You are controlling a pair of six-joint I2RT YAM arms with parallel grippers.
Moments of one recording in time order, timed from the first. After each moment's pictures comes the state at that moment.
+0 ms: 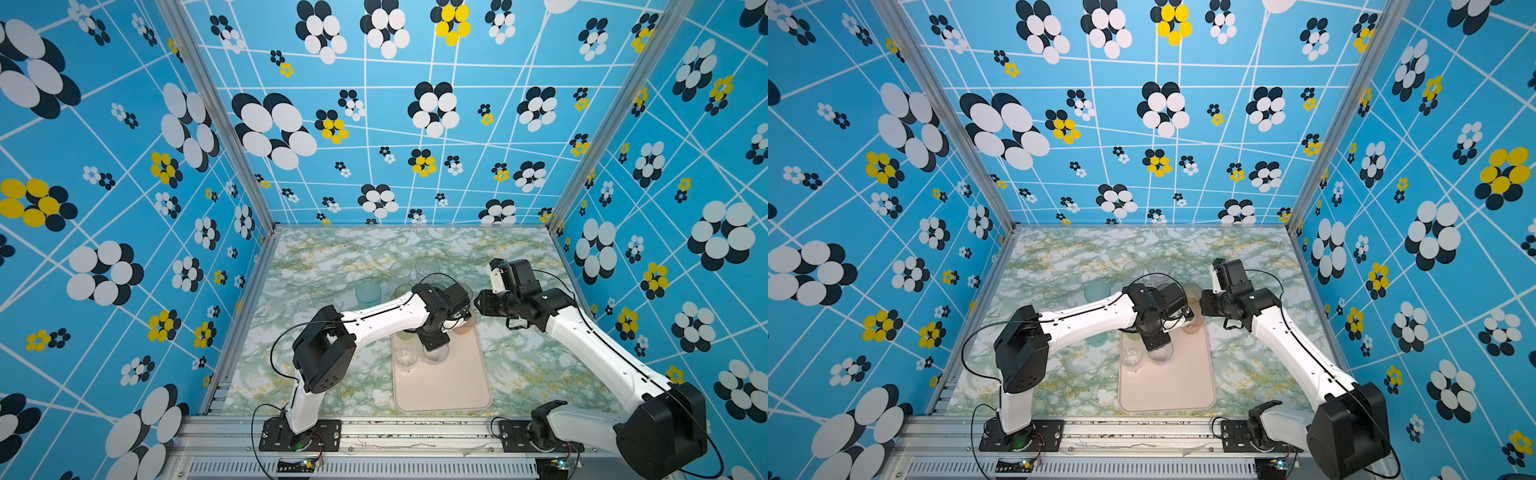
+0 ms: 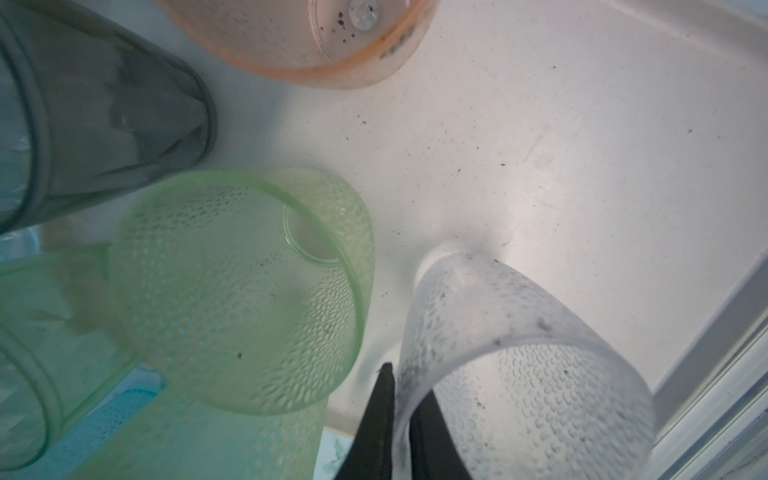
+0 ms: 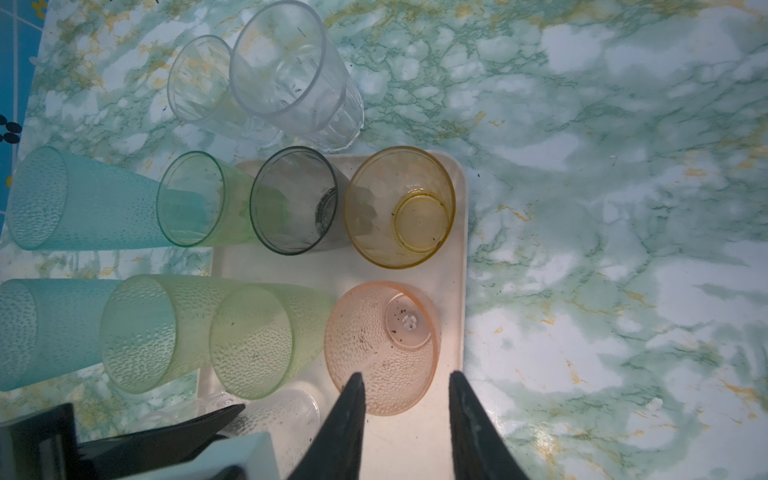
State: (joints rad) left arm -1.00 1.96 1.60 -1.02 -0.02 0.18; right arm 0.36 1.24 0.98 -0.68 -0.07 0.32
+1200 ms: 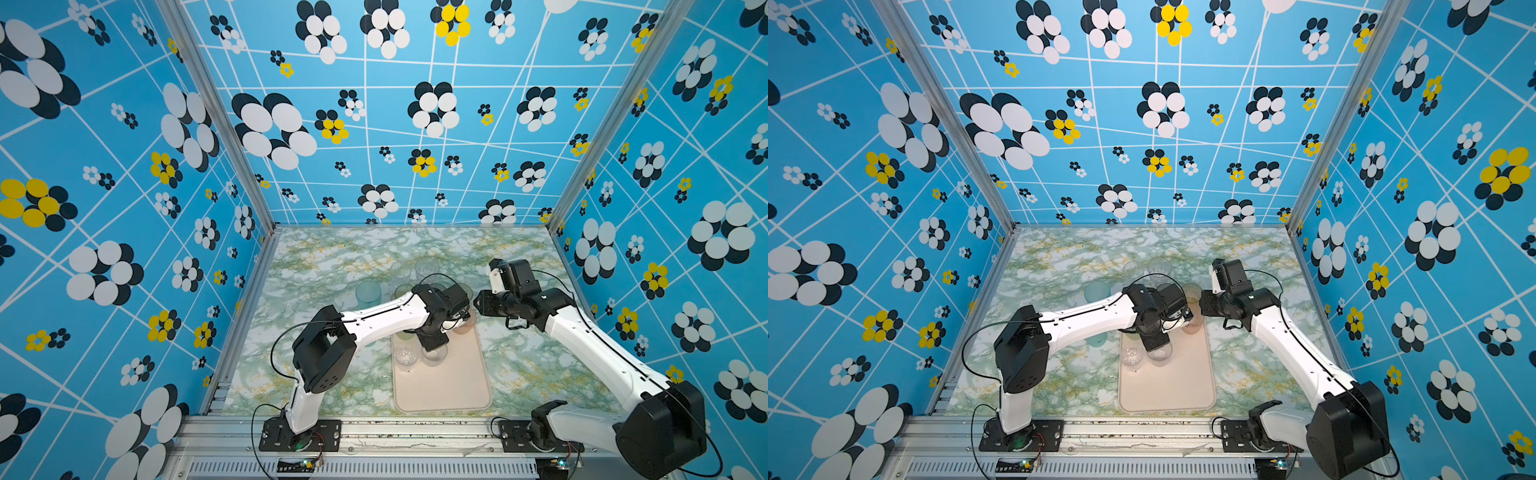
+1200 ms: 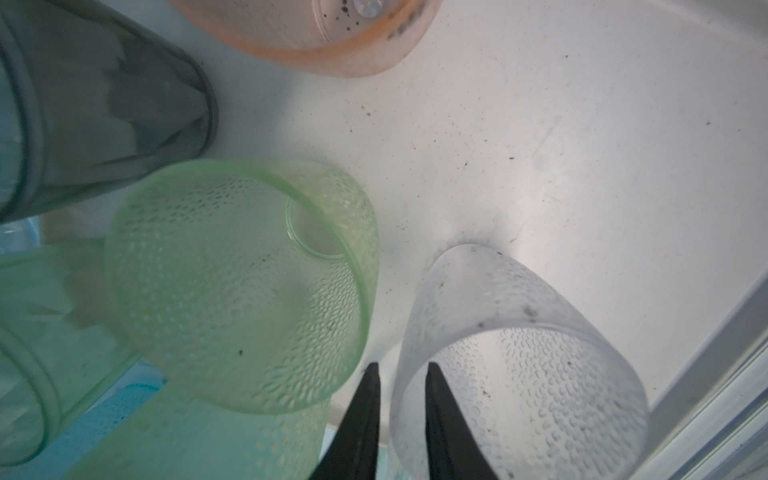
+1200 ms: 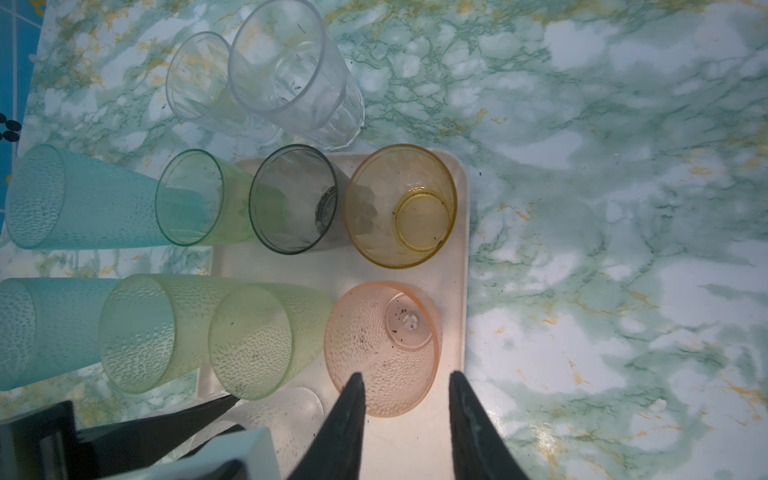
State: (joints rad) left arm -1.00 1.96 1.59 -1.02 -0.04 0.18; right arm 0.36 1.24 0.97 -0.68 -0.07 0.32
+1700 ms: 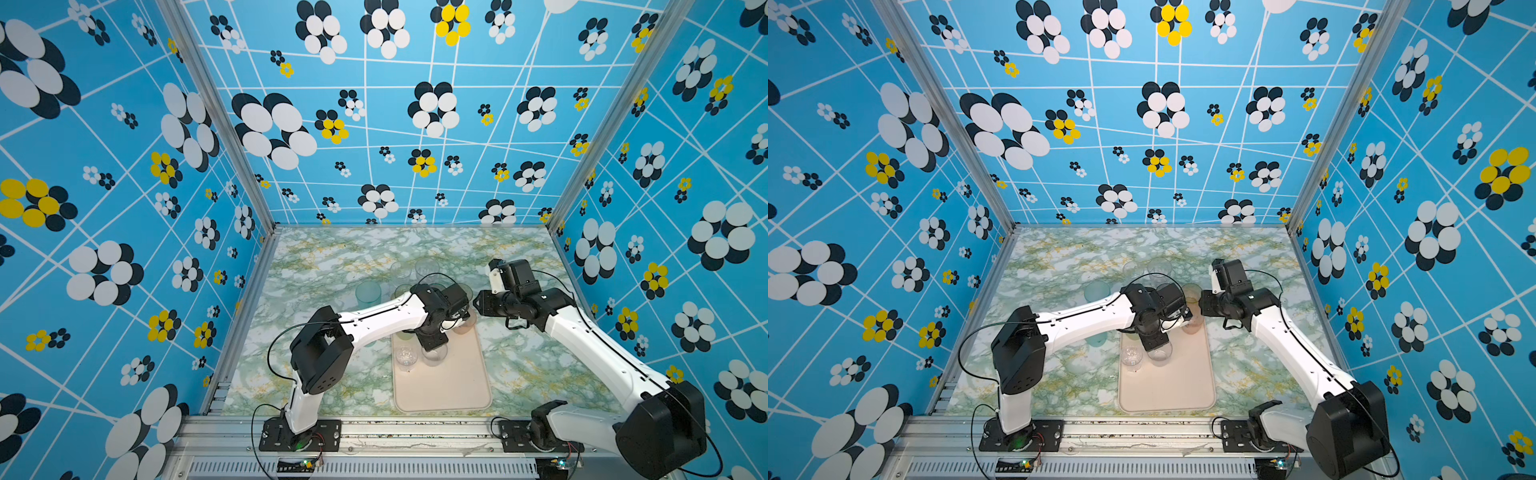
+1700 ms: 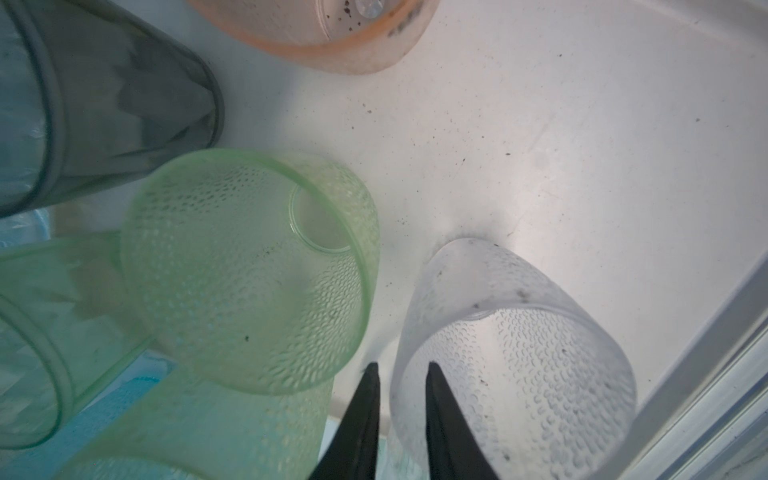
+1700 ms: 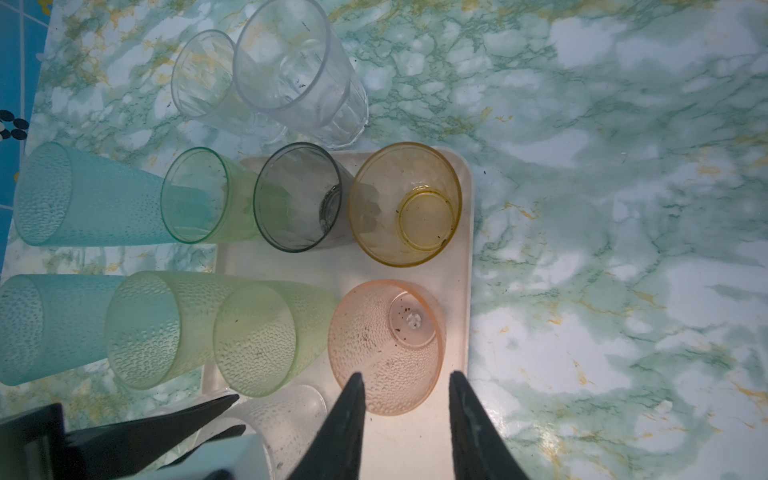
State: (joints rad) left arm -1.00 1.94 1.58 -1.02 -0.04 0.18; right arm 0.36 1.24 0.97 -0.68 -0.08 0.32
